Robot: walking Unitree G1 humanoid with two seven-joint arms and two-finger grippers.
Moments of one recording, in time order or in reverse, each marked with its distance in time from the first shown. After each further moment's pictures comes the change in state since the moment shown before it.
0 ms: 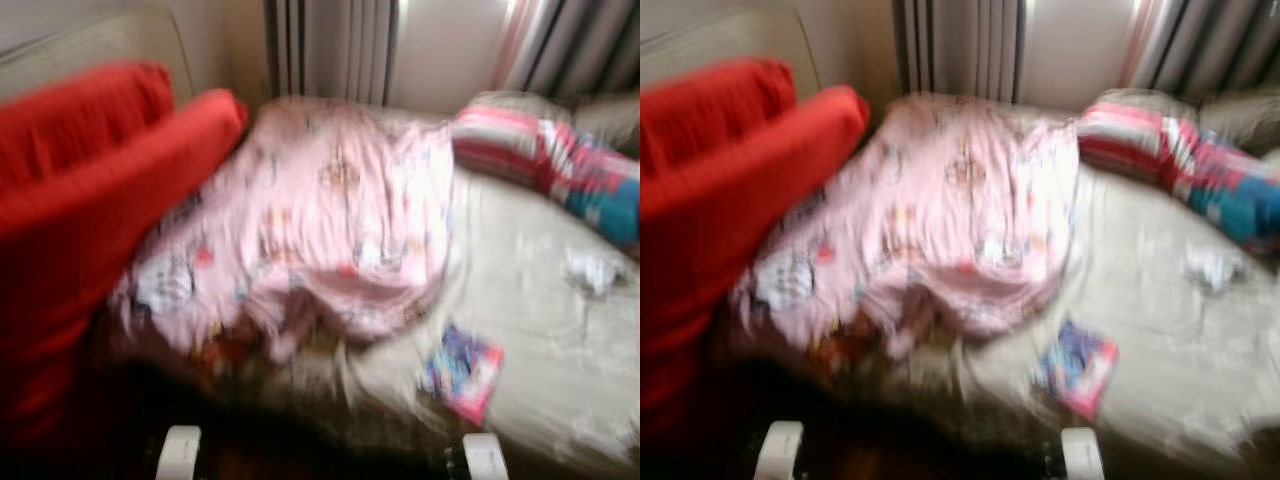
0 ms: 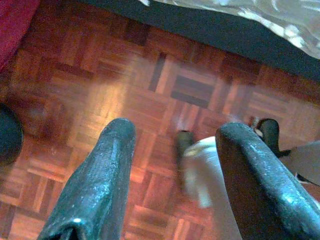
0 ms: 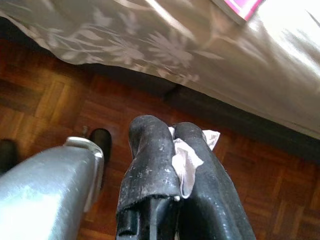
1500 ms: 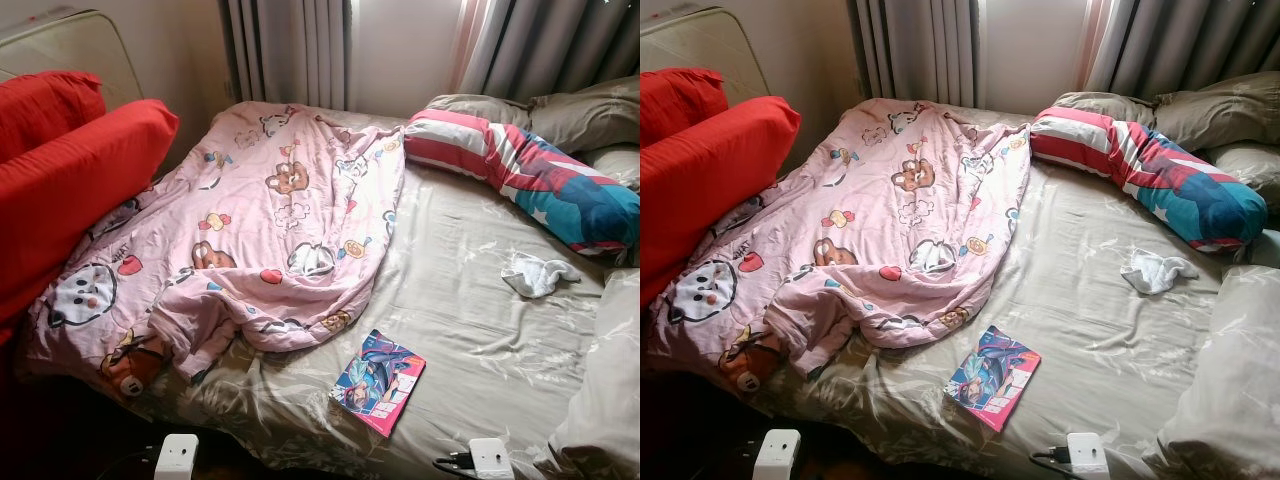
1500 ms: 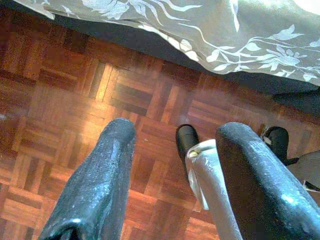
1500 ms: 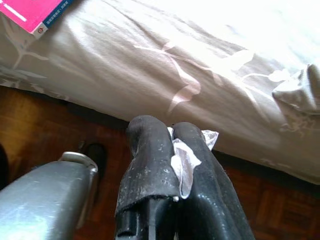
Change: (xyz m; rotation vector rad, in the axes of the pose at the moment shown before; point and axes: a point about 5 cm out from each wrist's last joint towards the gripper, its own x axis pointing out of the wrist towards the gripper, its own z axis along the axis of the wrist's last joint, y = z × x) left arm -0.001 0.001 -0.005 -0.010 0.002 0.012; right arm -0.001 -0.011 0.003 -0.020 -0.028 -0.038
